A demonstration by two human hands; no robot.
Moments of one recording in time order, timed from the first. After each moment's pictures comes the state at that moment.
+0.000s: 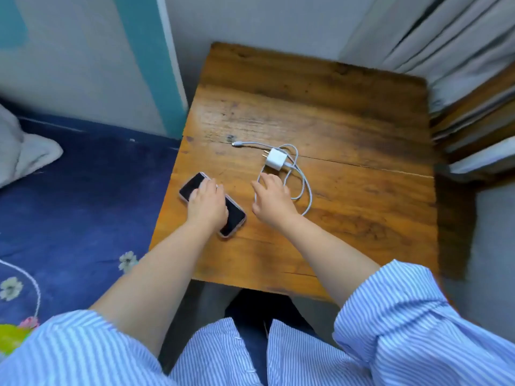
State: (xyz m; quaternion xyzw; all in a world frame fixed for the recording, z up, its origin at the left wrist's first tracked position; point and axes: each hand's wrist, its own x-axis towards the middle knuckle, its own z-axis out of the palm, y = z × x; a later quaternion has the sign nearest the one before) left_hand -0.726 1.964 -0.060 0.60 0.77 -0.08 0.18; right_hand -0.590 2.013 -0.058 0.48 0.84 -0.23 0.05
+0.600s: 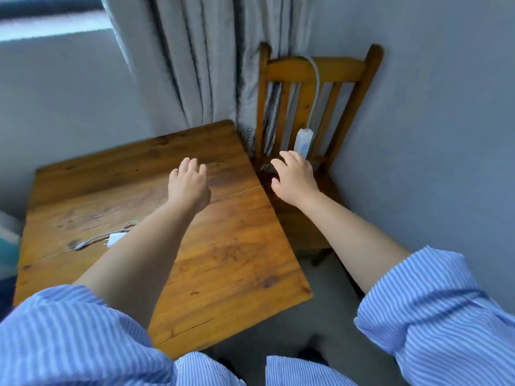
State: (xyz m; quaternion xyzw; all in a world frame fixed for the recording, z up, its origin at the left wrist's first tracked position) left_hand -0.420 2.101 0.064 0.79 0.61 -0.03 0.02; right_hand -0.212 2.059 0.072 0.70 0.71 -0.07 -0.09
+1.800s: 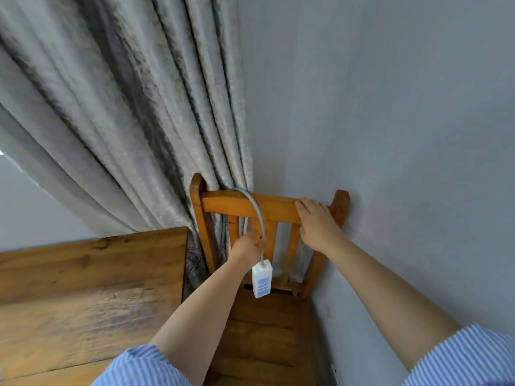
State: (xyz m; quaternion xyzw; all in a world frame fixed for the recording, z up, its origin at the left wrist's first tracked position) left_hand -0.063 2.331 0.063 0.64 0.68 0.09 0.36; right_hand 0.095 2.332 0.111 0.63 0.77 -0.09 -0.04
